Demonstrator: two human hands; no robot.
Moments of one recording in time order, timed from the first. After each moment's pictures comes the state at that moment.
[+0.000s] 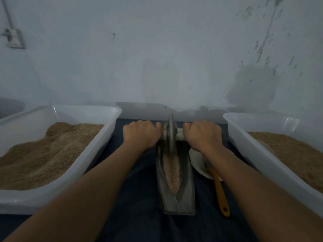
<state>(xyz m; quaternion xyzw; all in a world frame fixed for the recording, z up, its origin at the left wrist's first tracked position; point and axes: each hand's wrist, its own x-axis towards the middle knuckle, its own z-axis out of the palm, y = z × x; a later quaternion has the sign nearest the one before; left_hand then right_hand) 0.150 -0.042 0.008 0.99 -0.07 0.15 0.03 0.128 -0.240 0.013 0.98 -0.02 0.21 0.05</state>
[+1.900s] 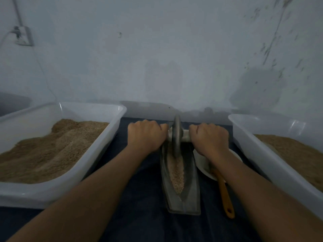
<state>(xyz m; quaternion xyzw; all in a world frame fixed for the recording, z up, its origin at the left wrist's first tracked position) 0.136 -0.039 0.001 0.96 -0.12 0.25 -0.07 0.116 -0.242 0.001 0.96 0.02 0.27 0.07</state>
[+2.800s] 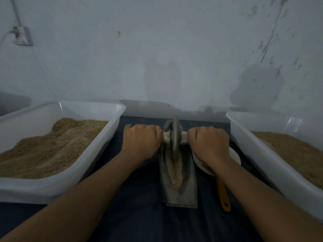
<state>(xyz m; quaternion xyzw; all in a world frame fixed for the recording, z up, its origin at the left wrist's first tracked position) 0.101 -0.028 -0.007 0.95 -0.13 0.26 -0.09 0.078 -0.232 0.000 0.96 -0.02 0.28 0.03</state>
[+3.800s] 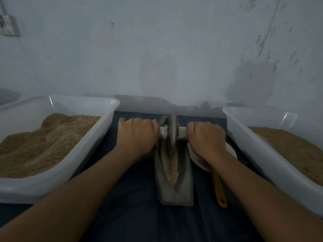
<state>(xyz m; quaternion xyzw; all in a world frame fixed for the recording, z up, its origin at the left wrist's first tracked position) 0.104 -0.034 -0.008 0.95 -0.11 0.28 -0.10 0.099 -0.248 -0.016 0.93 0.07 0.35 0.09</state>
